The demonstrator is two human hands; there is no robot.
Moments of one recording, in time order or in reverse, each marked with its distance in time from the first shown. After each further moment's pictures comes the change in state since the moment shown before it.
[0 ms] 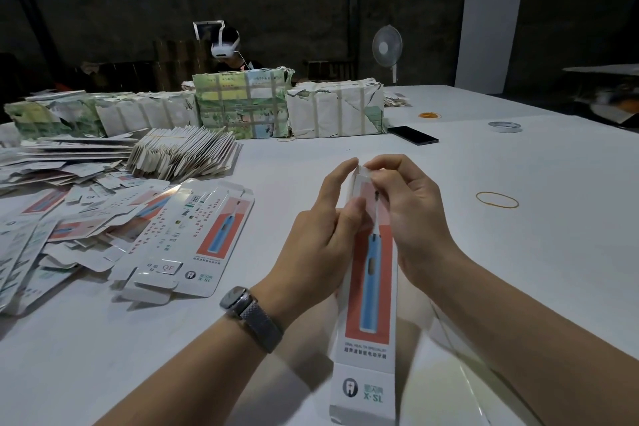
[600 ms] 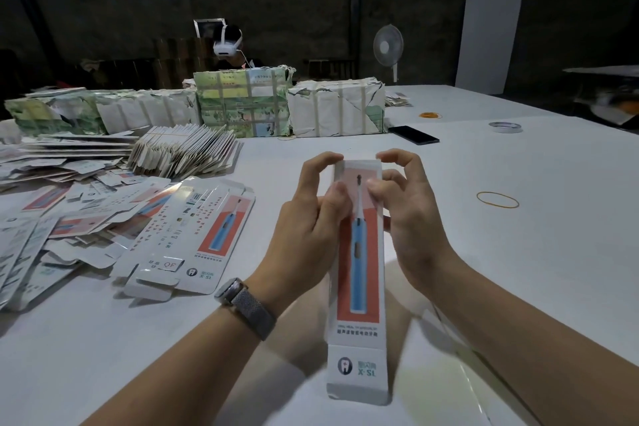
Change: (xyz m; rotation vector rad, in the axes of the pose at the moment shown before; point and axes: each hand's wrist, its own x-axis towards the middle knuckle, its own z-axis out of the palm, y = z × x) left_hand 0.004 -0.004 -0.009 -0.039 0.100 0.026; right_hand -0.001 0.012 -0.005 -0.023 -0.119 -0.052
